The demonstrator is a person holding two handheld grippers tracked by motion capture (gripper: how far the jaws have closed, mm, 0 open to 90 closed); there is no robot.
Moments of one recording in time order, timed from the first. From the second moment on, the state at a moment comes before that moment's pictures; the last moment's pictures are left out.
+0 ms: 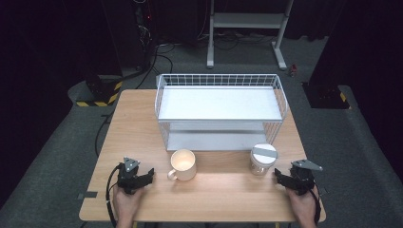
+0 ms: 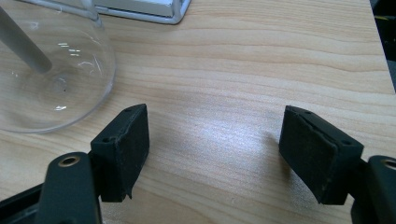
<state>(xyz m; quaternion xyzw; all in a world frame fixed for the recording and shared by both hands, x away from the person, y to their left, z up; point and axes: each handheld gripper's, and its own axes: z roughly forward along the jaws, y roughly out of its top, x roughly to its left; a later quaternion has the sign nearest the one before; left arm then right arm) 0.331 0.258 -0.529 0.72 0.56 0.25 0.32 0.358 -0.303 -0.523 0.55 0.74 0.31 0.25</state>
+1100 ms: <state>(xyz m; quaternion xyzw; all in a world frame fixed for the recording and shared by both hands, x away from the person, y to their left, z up) 0.333 0.258 -0.529 0.72 0.56 0.25 0.32 0.332 -0.307 -0.516 0.53 0.74 0.33 0.25</state>
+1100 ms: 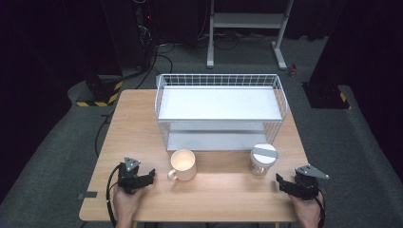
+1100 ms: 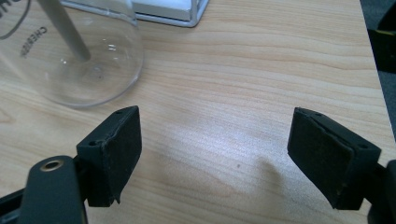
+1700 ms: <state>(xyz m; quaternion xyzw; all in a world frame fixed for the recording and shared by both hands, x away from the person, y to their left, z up) 0.333 0.258 -0.529 0.72 0.56 0.25 0.32 0.318 -0.296 -0.511 0.51 0.75 0.35 0.25</state>
